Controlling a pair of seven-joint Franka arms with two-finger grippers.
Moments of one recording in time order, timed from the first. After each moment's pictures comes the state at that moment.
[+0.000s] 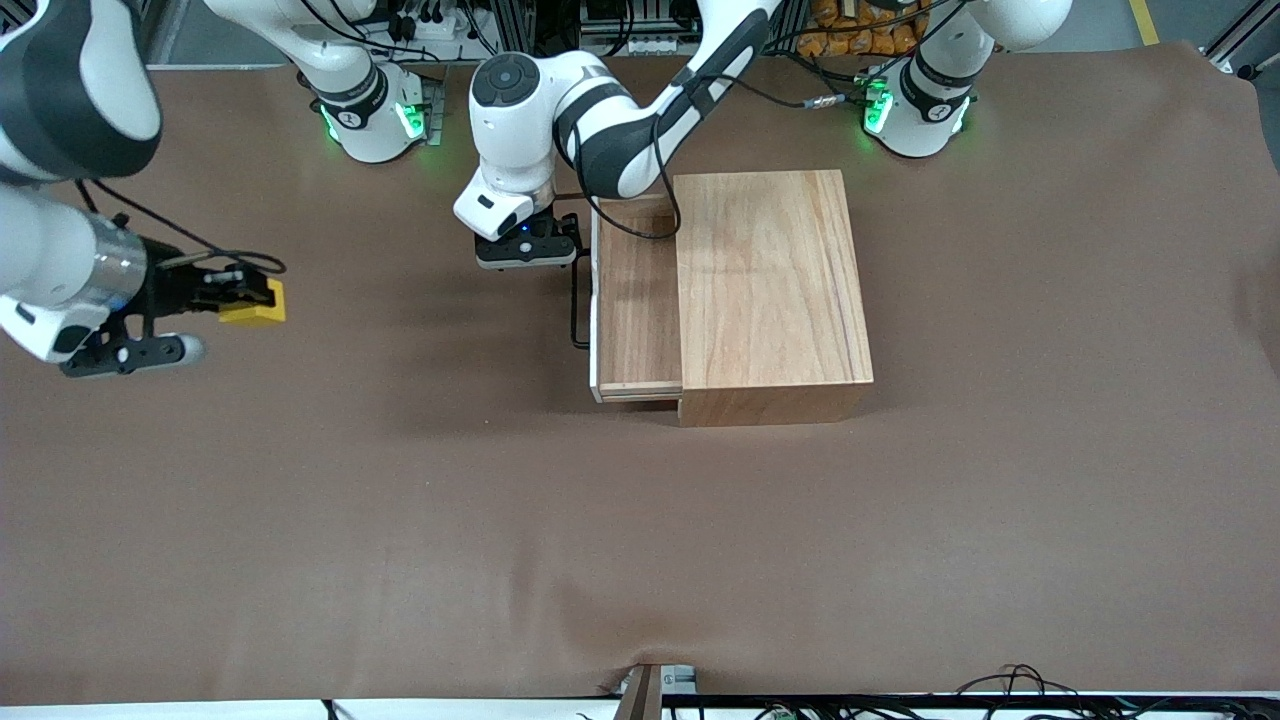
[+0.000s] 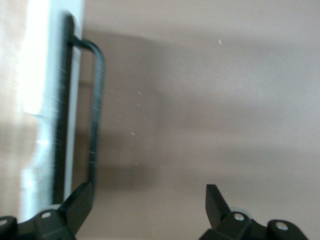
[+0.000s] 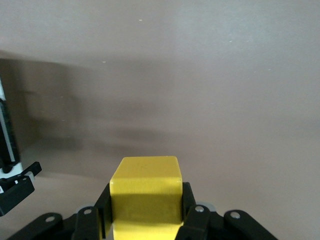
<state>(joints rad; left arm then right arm) -1.18 0.78 0.19 -1.11 -0.13 2.00 -1.14 0.04 0.15 0.08 -1.54 0.10 1.45 0.01</state>
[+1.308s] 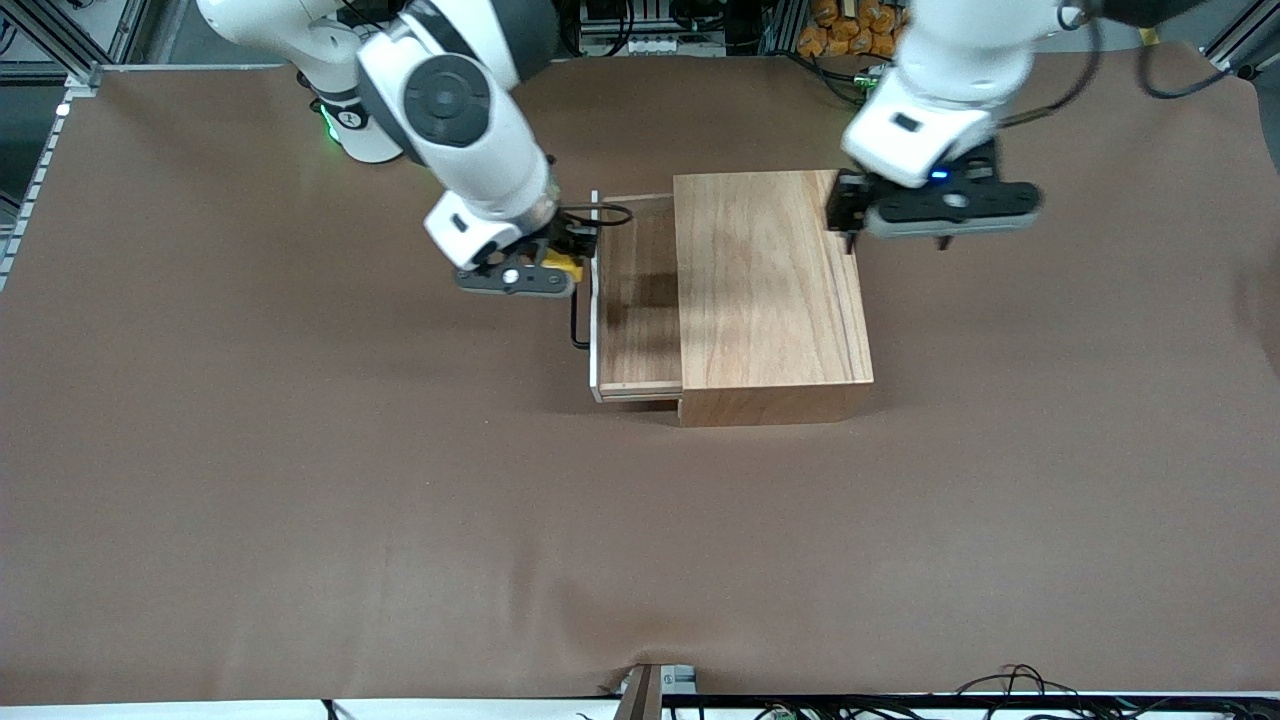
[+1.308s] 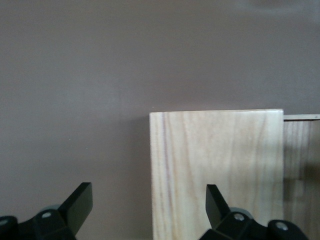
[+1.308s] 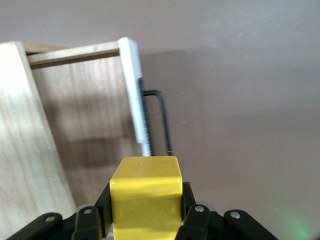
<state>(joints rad) -0.72 0.01 0.23 -1.57 0.12 1.65 -0.48 0.63 0.29 0.08 -1.57 0.15 1.79 0.78</state>
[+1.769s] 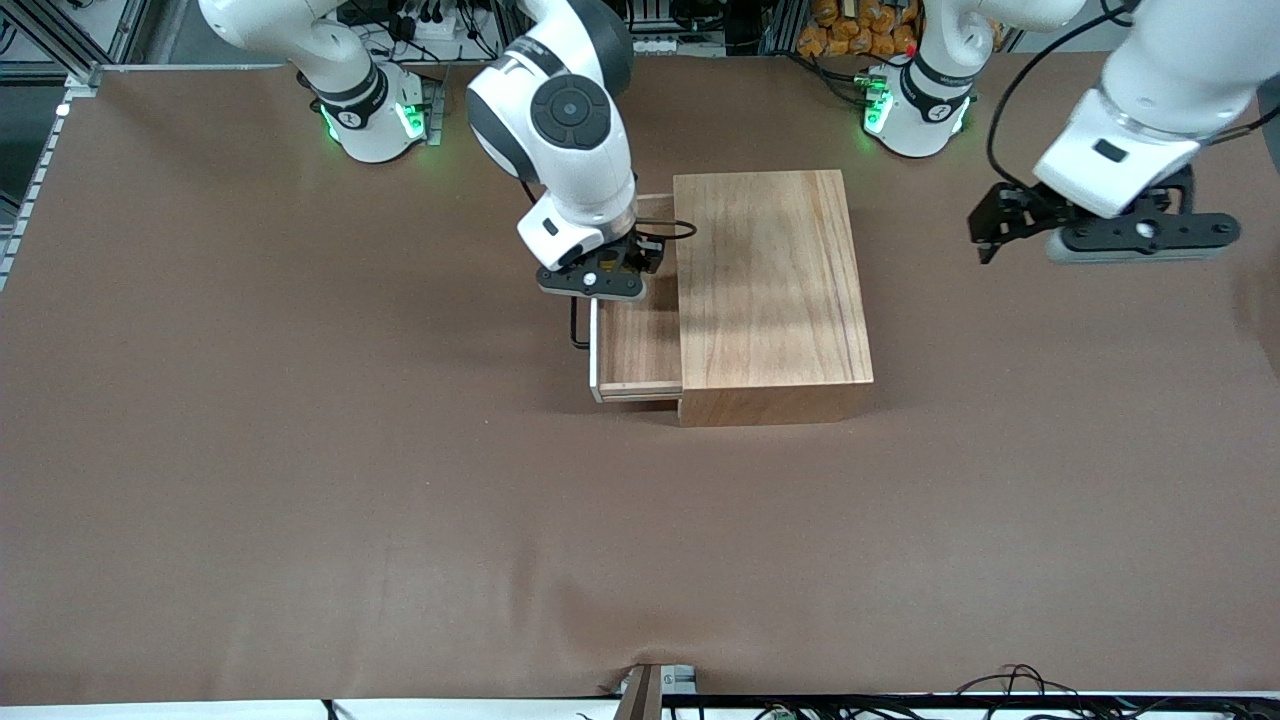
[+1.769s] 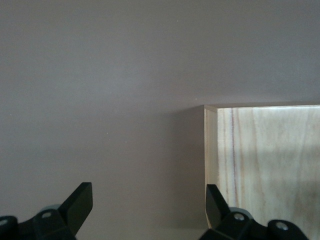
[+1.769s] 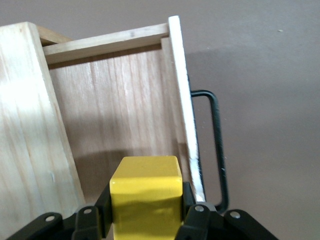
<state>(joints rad) -0.49 -0.04 0.23 -1.62 0.09 1.60 -0.26 0.74 0.40 0.08 -1.57 0.06 1.98 0.93</state>
